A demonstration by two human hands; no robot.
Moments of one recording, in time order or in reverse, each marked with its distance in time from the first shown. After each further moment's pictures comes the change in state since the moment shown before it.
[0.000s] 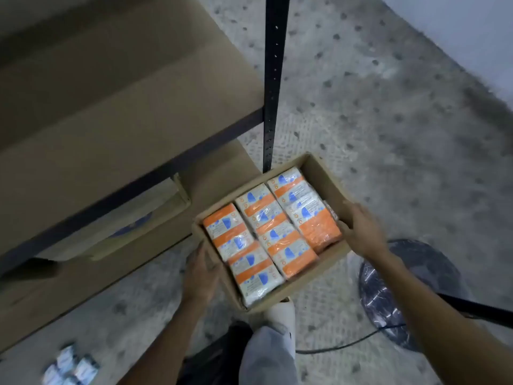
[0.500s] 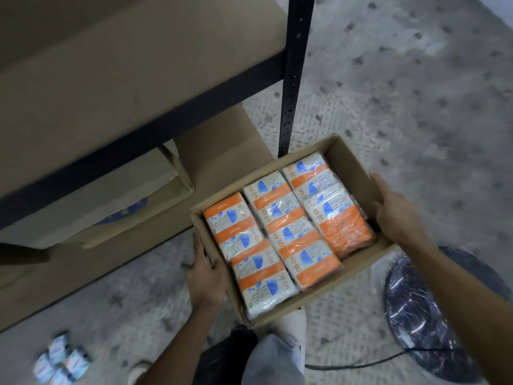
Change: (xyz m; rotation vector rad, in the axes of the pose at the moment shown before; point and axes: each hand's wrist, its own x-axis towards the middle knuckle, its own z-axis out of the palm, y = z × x) left_hand -0.022 0.055 0.033 0.027 0.383 -0.099; right_hand 0.072 0.028 0.034 -0.047 0.035 -0.022
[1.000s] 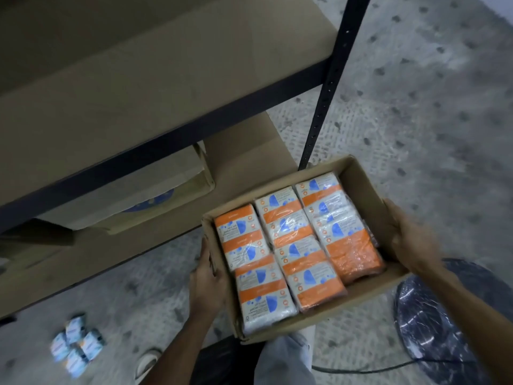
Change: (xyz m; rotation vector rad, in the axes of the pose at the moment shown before) left_hand -0.003 -0.040 -0.040 -0.051 -0.106 0.020; right_hand -0.052 -0.016 0.003 -0.052 -0.021 -0.015
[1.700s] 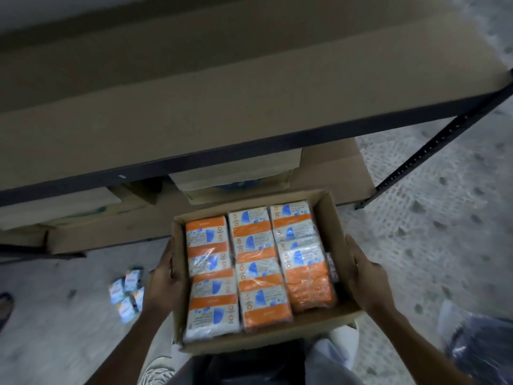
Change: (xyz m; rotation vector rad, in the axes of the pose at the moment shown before) left_hand -0.030 -0.132 -0.213 0.142 0.268 0.005; right_hand -0.125 -0.200 0.089 0.165 -0.159 -0.357
